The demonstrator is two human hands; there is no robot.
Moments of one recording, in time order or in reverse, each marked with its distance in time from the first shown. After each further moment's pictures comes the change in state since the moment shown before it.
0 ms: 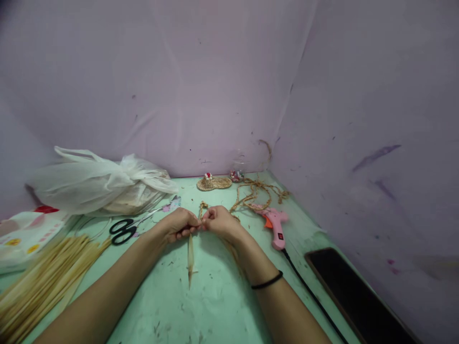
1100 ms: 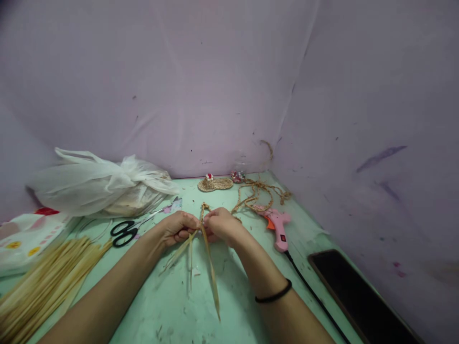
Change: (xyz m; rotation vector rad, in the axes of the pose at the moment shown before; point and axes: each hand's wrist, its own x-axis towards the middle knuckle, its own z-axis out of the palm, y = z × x) left_hand 0.001 -0.008 -0.011 -0.205 -0.228 0.099; right_hand -0.012 -0.032 -0.001 0.297 0.045 0.365
